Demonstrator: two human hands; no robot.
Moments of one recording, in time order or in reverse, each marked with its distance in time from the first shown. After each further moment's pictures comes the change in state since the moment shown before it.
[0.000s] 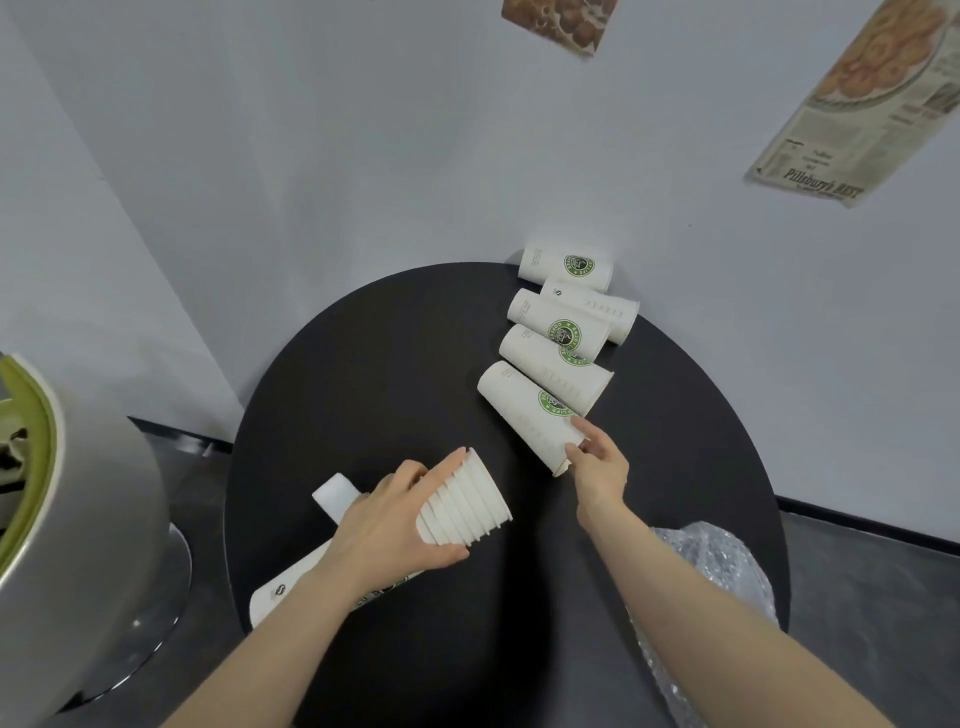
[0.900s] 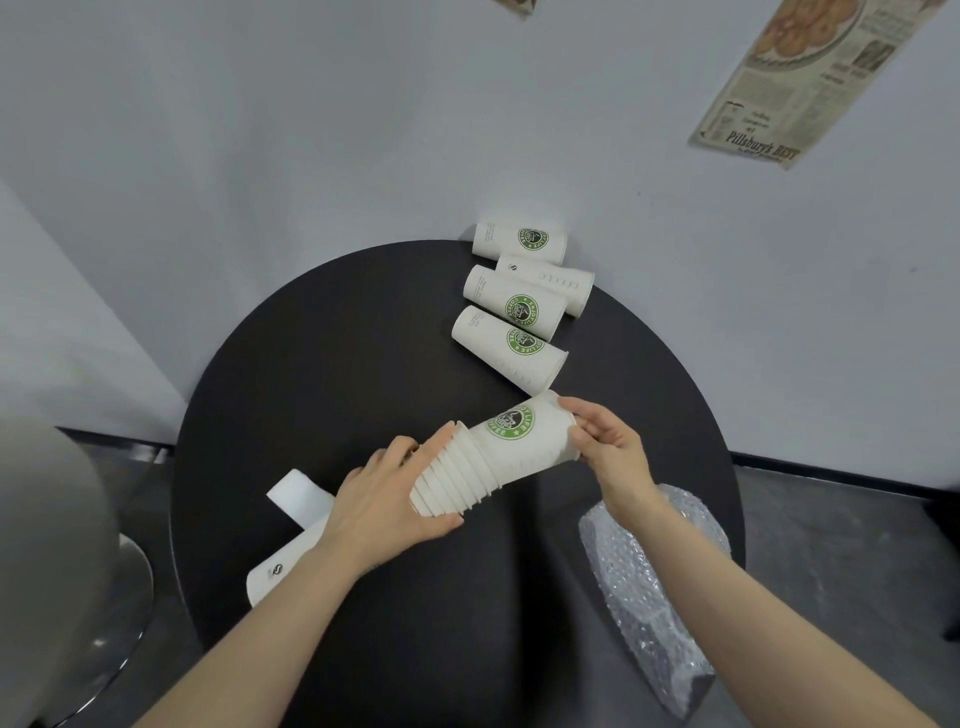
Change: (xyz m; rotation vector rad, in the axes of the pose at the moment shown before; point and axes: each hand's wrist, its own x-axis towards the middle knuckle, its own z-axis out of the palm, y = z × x) left_hand 0.028 0.009 0.024 0.058 0.072 0.065; right_hand -0.014 -0.023 -0.066 0.018 -0.354 -0.210
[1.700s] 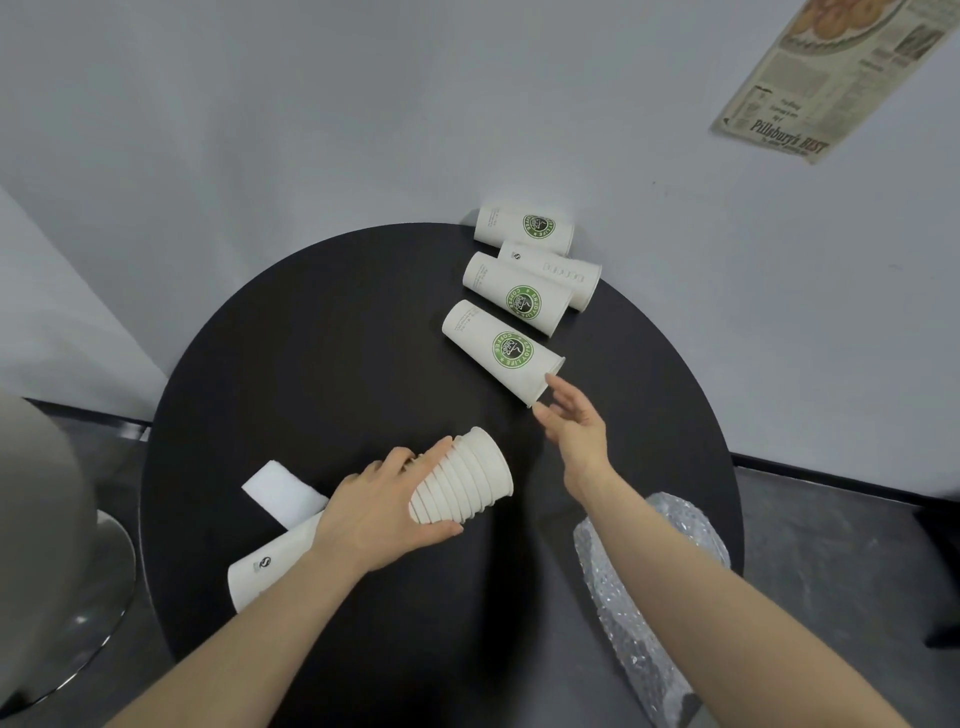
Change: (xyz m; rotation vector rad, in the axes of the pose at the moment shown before) left_hand 0.010 -0.010 0.032 0.118 -0.061 -0.031; right_hand 0.048 0.025 0.028 0.025 0.198 0.174
